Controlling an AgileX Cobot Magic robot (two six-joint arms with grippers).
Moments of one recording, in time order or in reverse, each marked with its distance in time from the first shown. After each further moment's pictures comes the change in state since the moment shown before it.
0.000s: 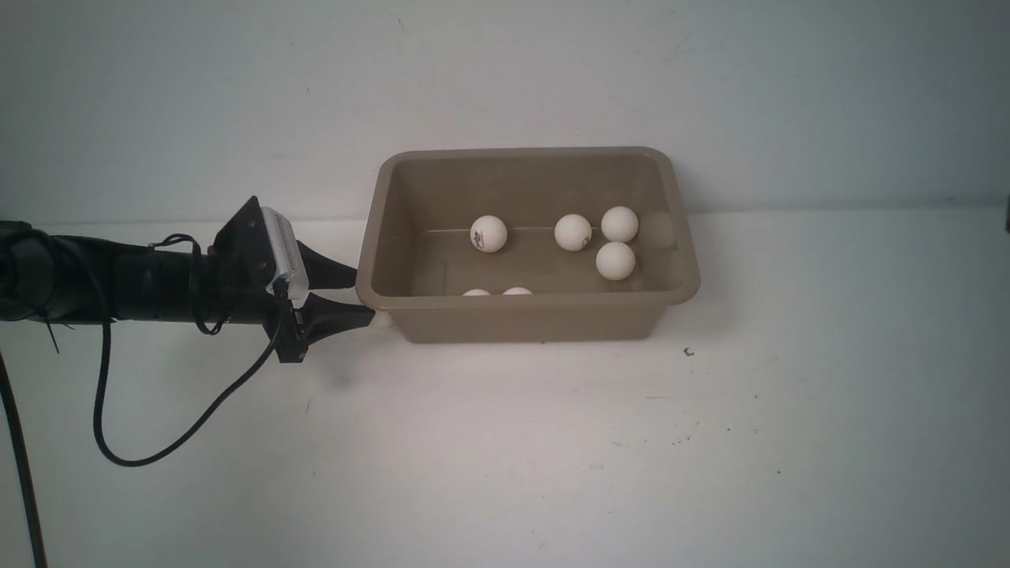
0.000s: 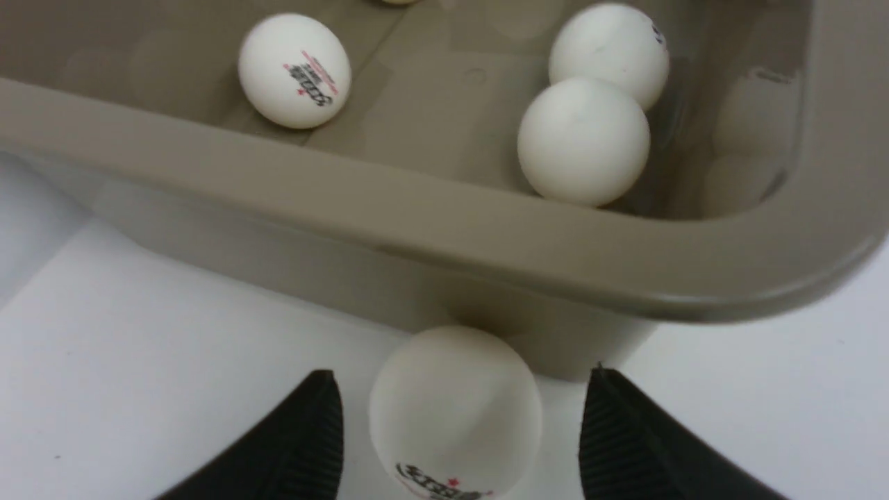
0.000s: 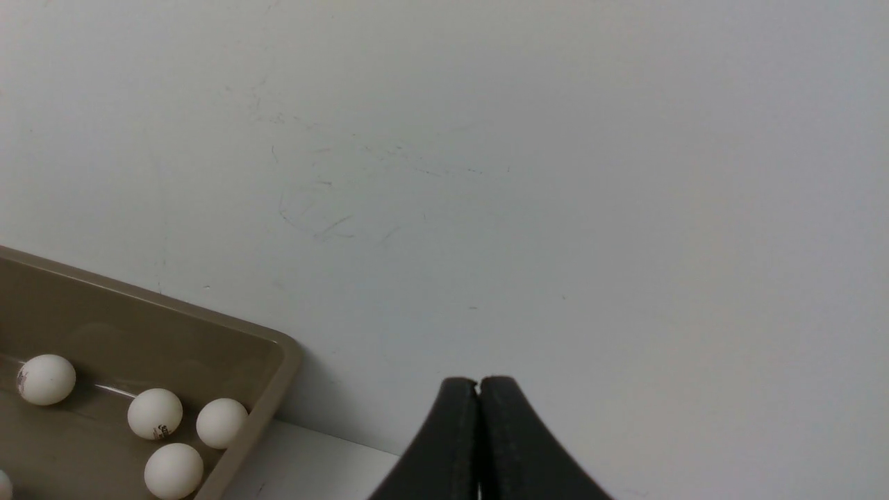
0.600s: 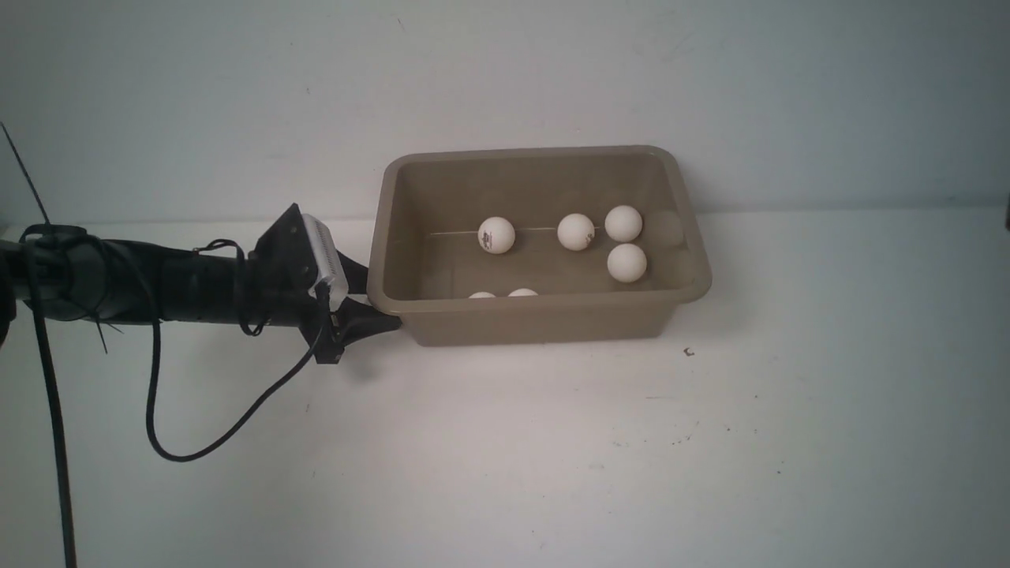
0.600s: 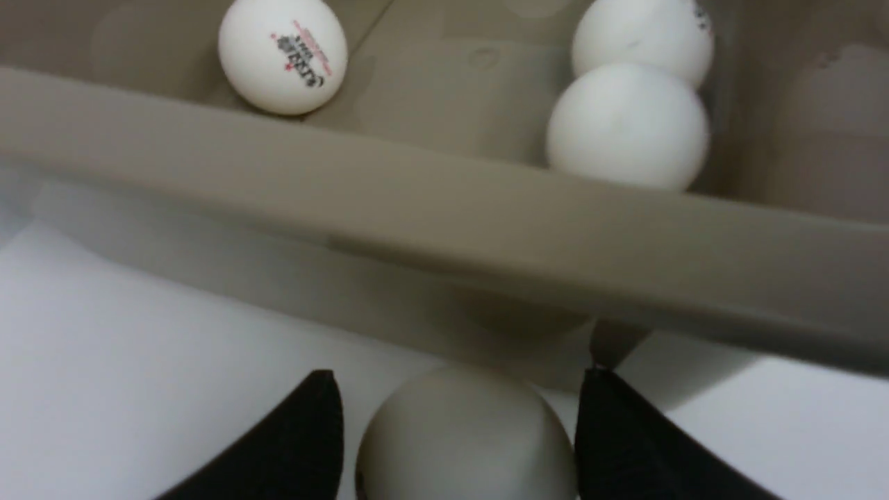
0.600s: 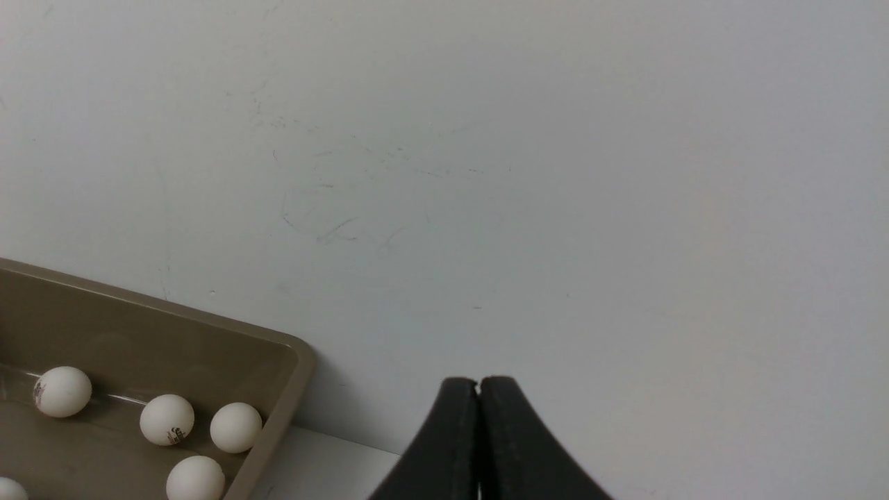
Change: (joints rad) right arm 0.000 0.000 0.000 0.000 0.000 0.017; left arm -0.073 0.080 -0.084 -0.015 -0.061 -0.039
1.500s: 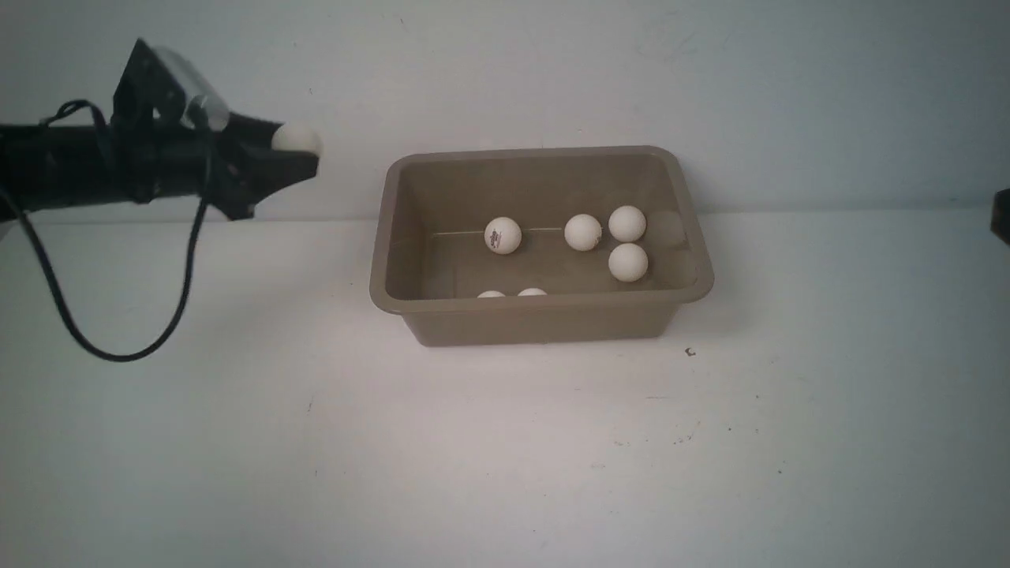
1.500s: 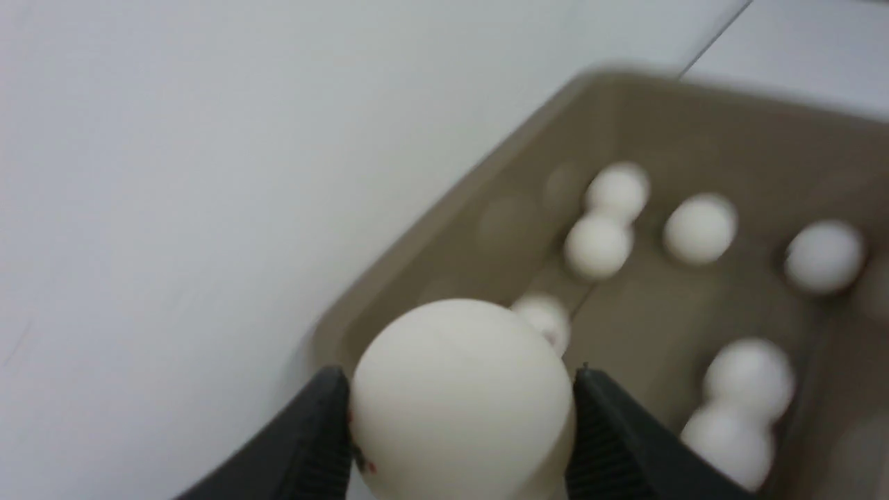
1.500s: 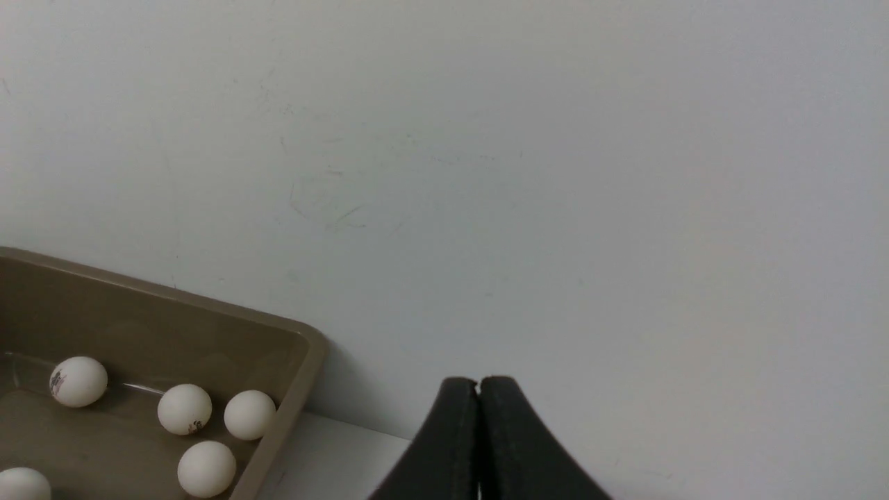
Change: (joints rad) right arm 0.000 0.042 0.000 0.000 0.004 0.026; left arm 0.081 -0.314 -0.011 -0.048 0.040 -0.285
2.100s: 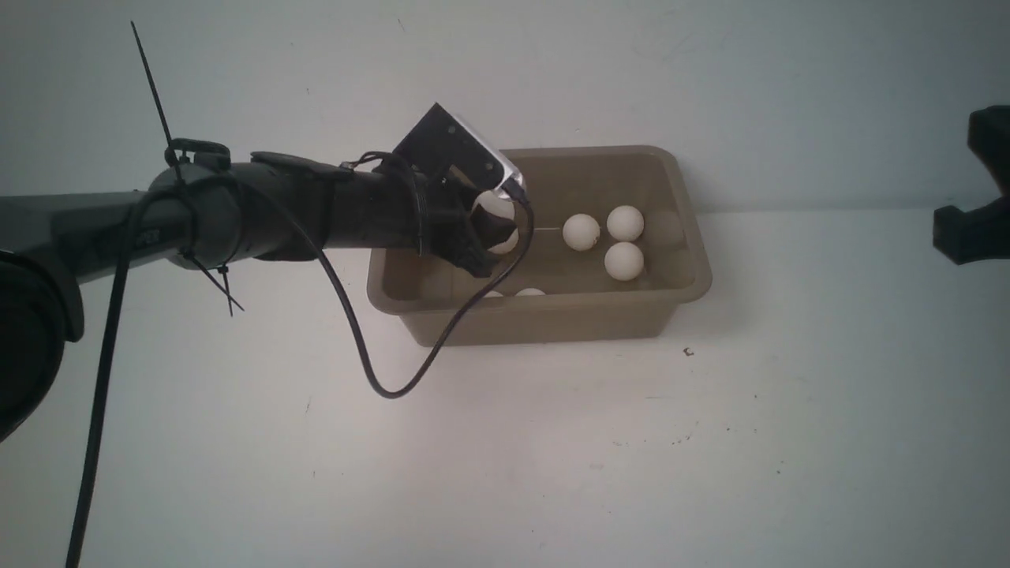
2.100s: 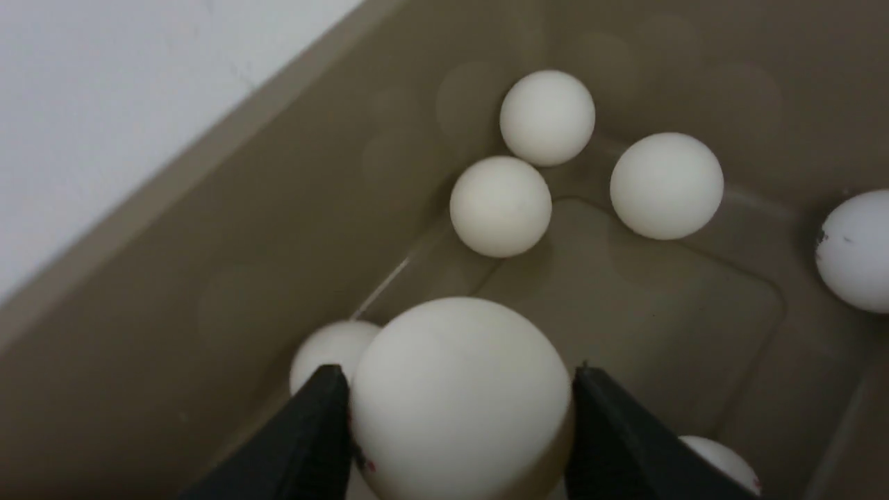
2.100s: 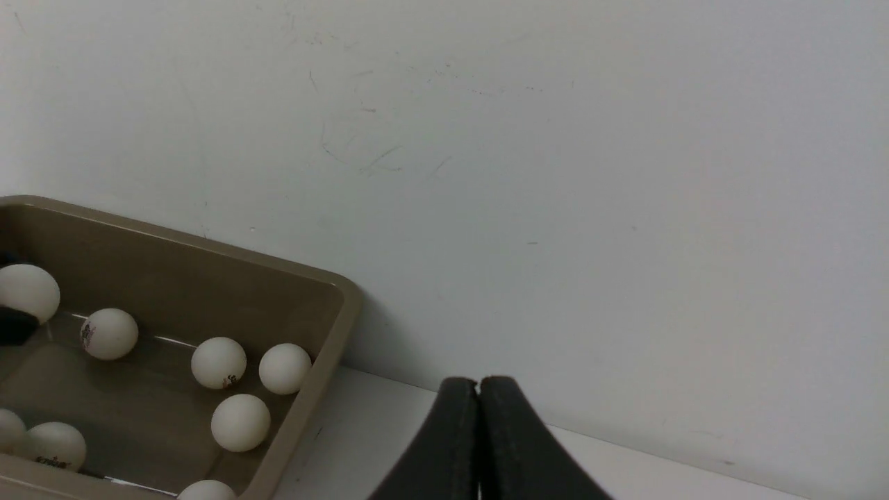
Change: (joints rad) right arm 0.000 0.068 0.000 0.000 0.029 0.028; left arm -0.443 0.091 0.004 -0.021 -0.610 -0.134
